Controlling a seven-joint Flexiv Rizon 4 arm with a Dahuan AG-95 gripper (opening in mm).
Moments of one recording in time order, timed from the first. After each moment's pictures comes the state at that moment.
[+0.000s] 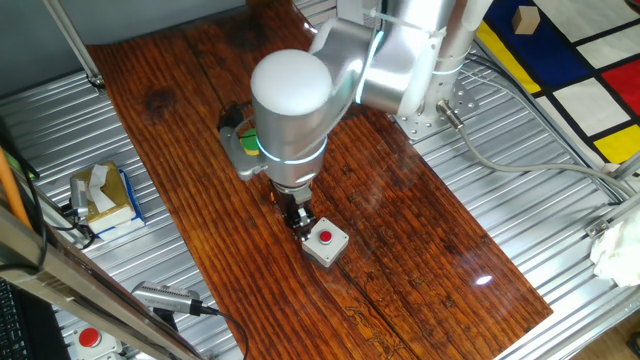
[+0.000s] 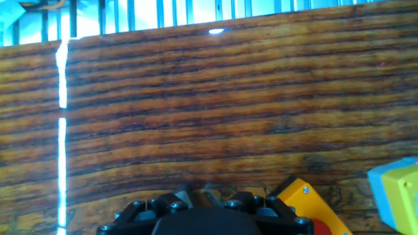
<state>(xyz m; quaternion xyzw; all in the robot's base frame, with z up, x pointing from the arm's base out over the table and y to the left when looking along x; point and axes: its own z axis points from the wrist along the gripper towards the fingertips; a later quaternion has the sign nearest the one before) 0.503 0.217 0.135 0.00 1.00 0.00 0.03</state>
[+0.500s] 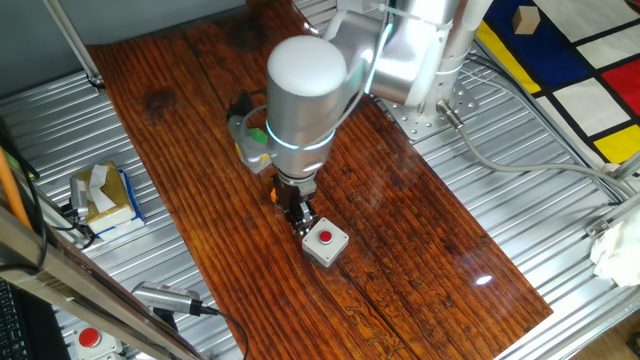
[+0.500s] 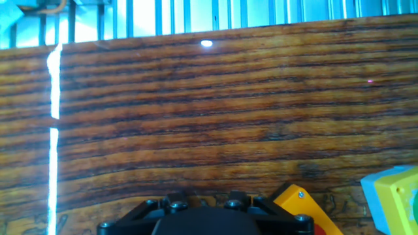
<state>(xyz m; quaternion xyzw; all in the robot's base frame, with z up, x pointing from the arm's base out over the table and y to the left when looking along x) 0.502 0.214 0.135 0.01 1.00 0.02 0.05</state>
